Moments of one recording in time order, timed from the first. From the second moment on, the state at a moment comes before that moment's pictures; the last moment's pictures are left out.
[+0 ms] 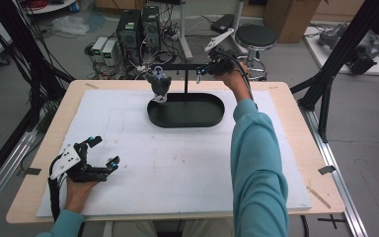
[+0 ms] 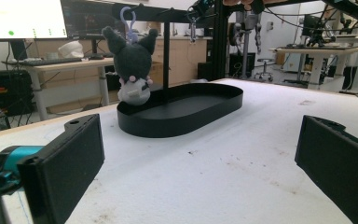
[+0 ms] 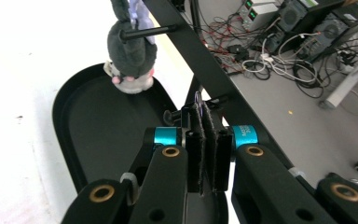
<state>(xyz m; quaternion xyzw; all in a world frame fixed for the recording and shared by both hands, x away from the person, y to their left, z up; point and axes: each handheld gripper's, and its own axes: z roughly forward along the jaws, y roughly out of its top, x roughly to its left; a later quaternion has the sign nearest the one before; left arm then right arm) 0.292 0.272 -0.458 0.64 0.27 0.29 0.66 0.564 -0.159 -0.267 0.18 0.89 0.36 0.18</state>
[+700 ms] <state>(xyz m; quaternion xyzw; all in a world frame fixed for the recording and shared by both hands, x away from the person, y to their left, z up) 0.292 0.272 -0.458 0.64 0.27 0.29 0.66 0.540 -0.176 -0.256 0.22 0.84 0.46 0.19</state>
